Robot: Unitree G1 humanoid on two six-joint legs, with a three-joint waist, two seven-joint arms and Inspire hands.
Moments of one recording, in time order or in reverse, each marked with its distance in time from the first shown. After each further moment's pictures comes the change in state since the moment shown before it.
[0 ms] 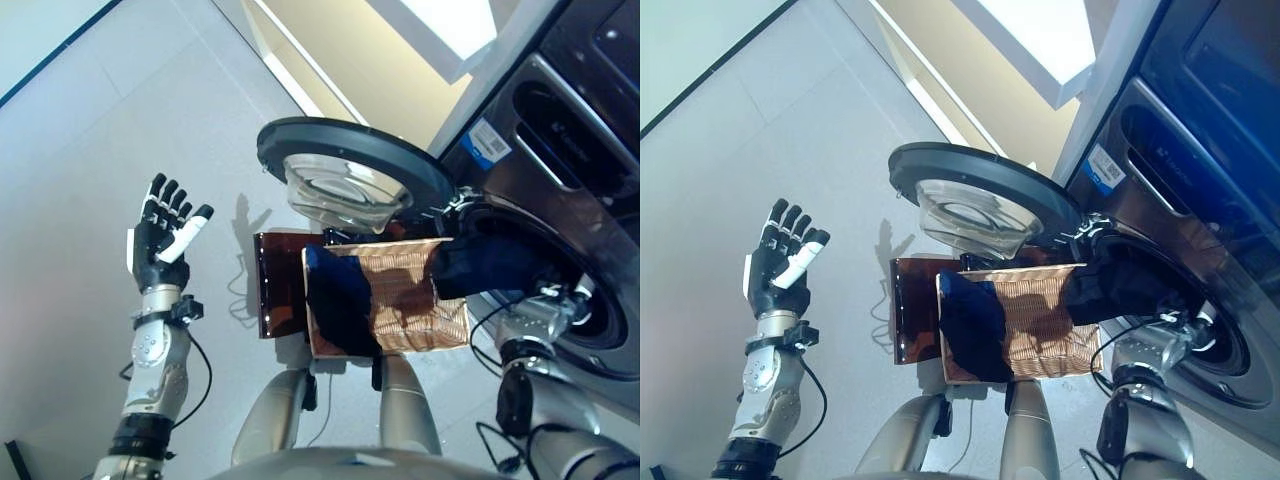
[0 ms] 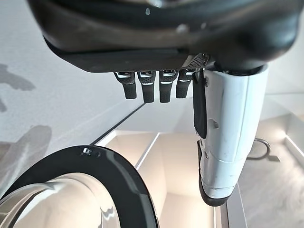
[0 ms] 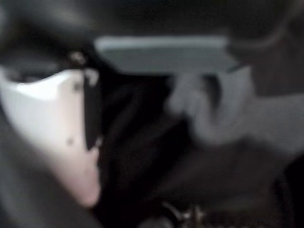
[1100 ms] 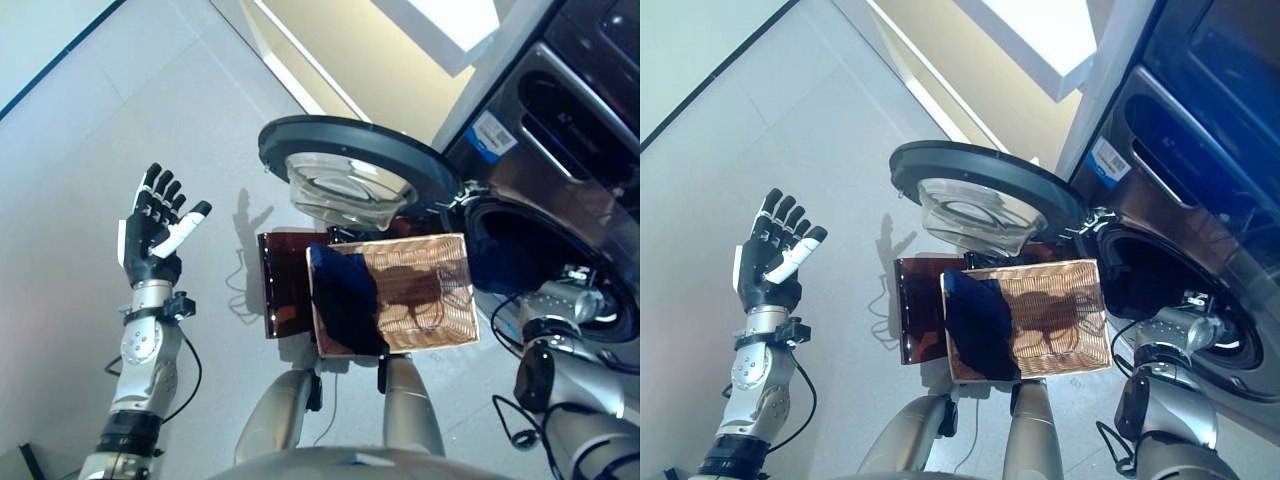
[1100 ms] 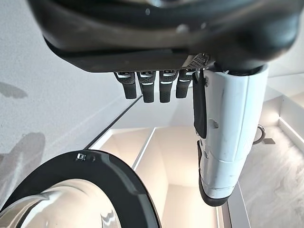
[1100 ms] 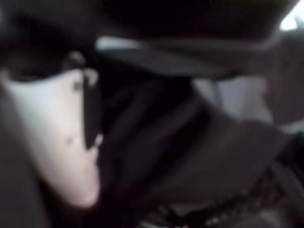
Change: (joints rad) left arm 0.004 0.035 -0.001 -0.001 0.004 -0.021 -0.007; right arm -0.072 -0.080 0.020 0.065 -0.131 0.032 -0.190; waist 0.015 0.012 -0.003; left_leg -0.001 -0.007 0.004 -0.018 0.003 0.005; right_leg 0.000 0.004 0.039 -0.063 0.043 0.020
